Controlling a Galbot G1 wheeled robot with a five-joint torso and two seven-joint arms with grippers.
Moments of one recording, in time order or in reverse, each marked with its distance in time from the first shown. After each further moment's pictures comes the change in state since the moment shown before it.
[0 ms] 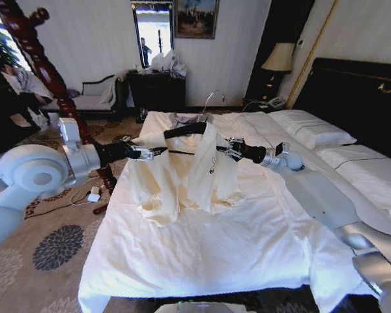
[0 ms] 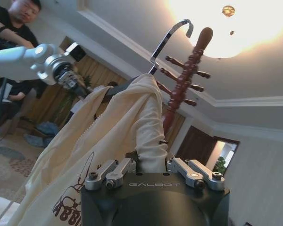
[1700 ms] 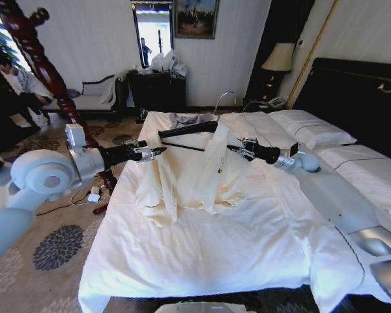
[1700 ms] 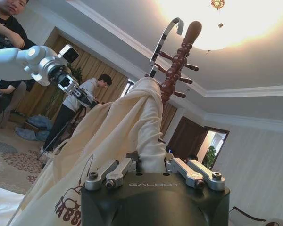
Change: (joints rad) left arm 0.035 -0.063 -0.010 0.015 0.046 -0.013 -0.018; right arm -0.028 -0.067 0.033 -0.012 0.025 -0.004 -0.022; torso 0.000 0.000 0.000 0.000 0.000
